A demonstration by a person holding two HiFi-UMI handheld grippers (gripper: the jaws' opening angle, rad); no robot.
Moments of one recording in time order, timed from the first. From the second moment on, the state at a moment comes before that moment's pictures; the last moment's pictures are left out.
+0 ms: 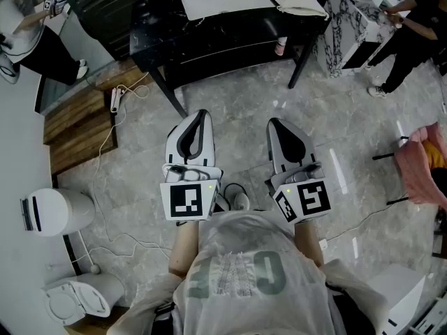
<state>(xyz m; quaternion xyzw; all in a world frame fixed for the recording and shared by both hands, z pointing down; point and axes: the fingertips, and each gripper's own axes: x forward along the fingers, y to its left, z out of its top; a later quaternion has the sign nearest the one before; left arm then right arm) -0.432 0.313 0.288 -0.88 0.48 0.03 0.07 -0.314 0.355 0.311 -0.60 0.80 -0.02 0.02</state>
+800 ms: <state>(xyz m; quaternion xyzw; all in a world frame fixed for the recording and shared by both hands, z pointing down) -0.438 0.298 0.308 -0.86 0.50 0.00 0.05 -0.324 0.339 0.337 -0.54 0.84 -0.11 0.05</state>
